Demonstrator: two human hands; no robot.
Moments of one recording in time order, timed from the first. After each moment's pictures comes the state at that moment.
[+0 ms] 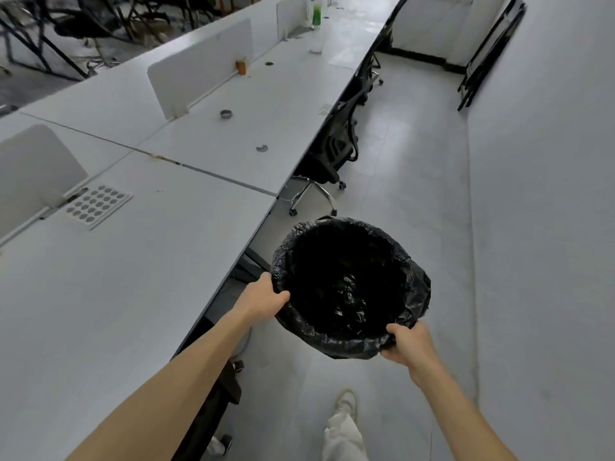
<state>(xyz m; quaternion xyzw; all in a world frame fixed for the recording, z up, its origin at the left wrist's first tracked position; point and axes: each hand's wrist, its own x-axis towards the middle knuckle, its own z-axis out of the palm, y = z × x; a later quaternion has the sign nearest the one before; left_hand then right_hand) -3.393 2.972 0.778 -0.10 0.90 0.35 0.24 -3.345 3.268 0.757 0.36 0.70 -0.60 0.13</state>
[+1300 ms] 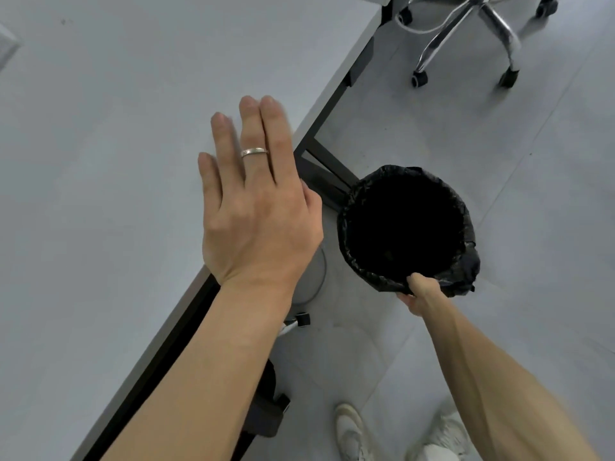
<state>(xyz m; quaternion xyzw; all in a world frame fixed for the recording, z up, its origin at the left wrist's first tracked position) -3.614 2.915 0.527 -0.17 0.95 -0.18 -0.16 -3.634 3.106 0.213 0.51 0.53 -0.59 0.35</state>
